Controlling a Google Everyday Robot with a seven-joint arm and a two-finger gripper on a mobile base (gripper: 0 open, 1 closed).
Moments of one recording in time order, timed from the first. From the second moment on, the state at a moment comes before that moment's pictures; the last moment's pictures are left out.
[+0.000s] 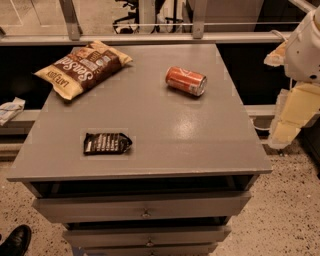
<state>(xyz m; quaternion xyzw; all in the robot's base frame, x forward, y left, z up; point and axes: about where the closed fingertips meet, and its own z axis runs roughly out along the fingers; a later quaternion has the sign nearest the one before) 0.438 -0.217 0.976 -0.60 0.78 -0.03 0.16</state>
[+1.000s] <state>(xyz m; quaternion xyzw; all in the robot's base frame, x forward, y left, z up) 0.488 -0.199 0.963 -0.60 0.78 -0.03 0.20</state>
